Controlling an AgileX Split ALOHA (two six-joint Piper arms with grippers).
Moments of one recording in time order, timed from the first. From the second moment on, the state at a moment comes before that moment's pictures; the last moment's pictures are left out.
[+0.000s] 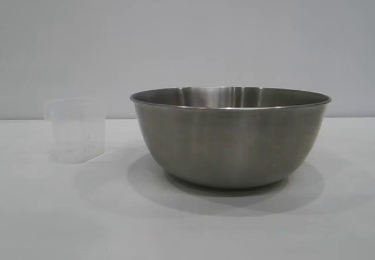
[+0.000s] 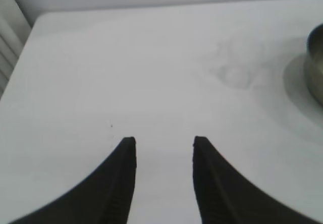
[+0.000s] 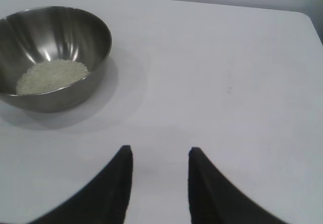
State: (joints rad) left arm 0.04 0.07 -0.52 -0.03 1.09 0.05; right arm 0.04 -0.02 -0.49 0.15 1.15 -0.17
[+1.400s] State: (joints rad) left arm 0.04 -0.01 -0.48 -0.01 1.12 0.05; right arm 0.04 -0.02 -0.49 0.15 1.15 -0.17
